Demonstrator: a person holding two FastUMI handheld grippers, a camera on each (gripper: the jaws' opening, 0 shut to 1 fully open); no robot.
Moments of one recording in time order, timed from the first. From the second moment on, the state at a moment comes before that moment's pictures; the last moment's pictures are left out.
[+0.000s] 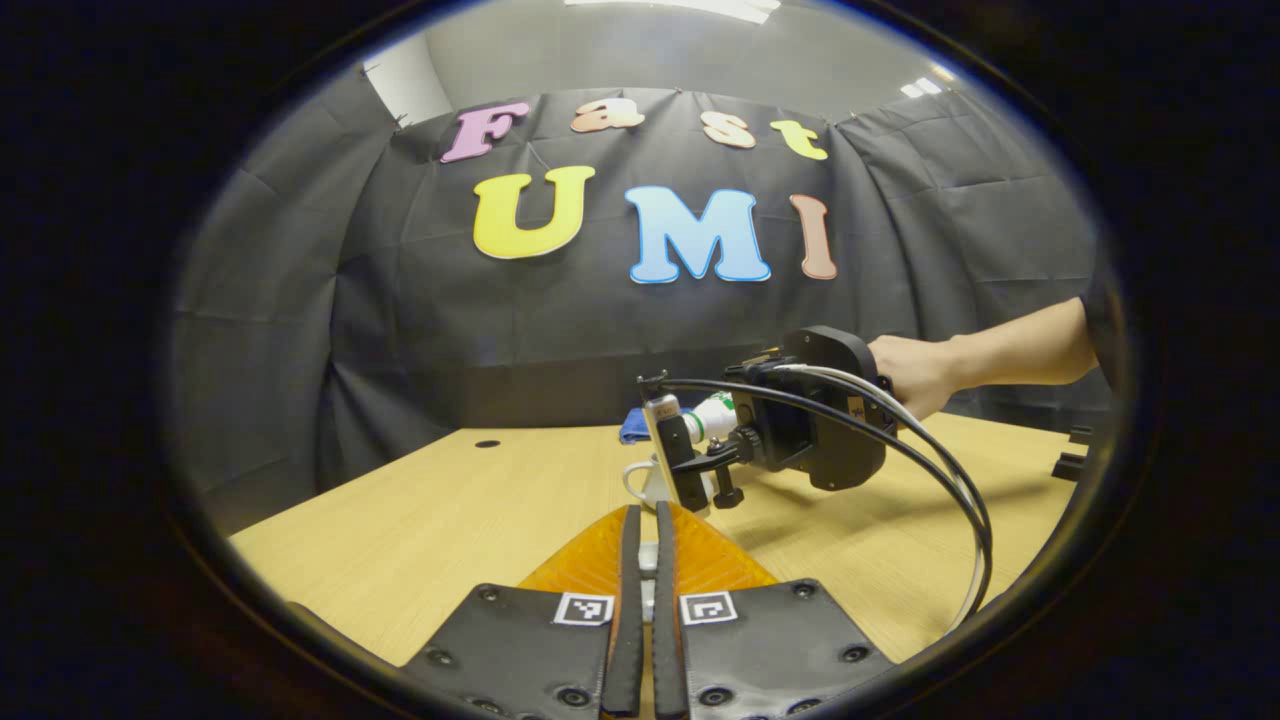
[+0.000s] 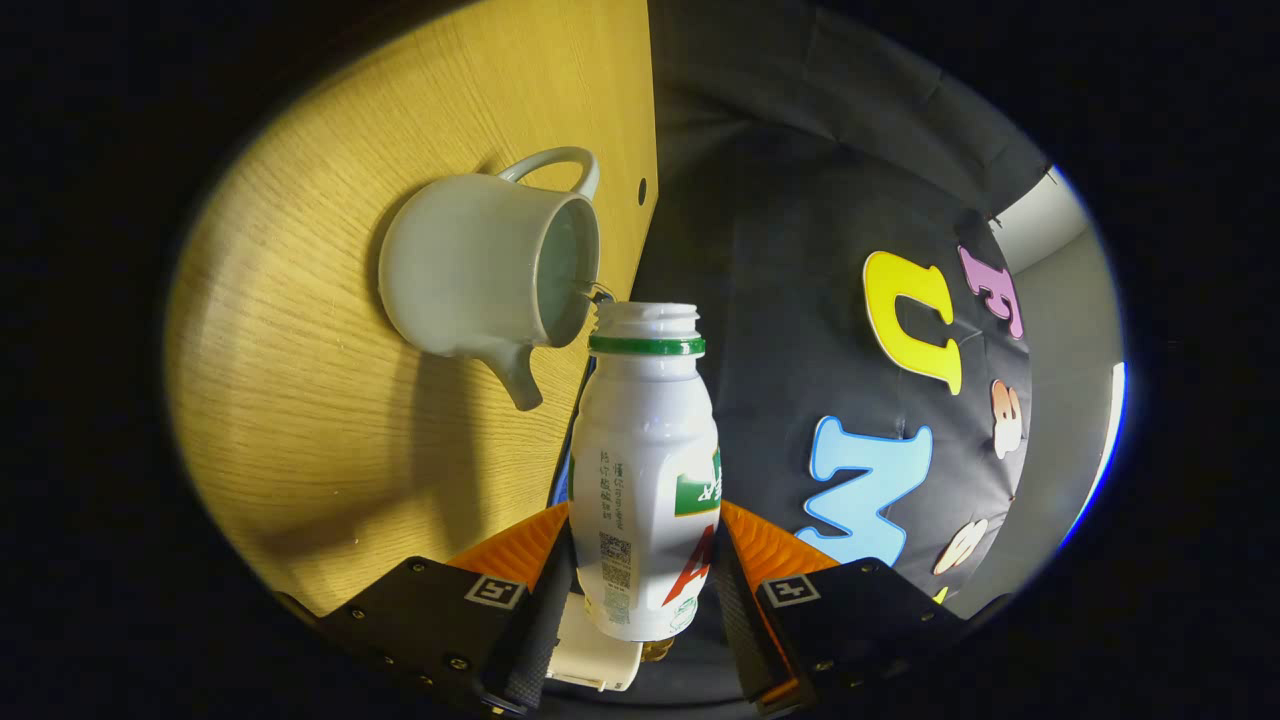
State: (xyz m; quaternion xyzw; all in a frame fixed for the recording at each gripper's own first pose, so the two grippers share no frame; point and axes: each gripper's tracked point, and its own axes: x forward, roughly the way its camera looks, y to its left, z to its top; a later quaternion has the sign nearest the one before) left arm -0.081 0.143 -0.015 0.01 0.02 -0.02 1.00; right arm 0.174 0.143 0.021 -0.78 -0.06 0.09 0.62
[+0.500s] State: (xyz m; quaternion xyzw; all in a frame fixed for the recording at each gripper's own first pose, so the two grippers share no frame) left arm -0.078 0.142 -0.016 0.02 0.02 -0.02 1.00; right arm 0.174 0.144 0.024 -0.80 -0.08 0.08 0.59
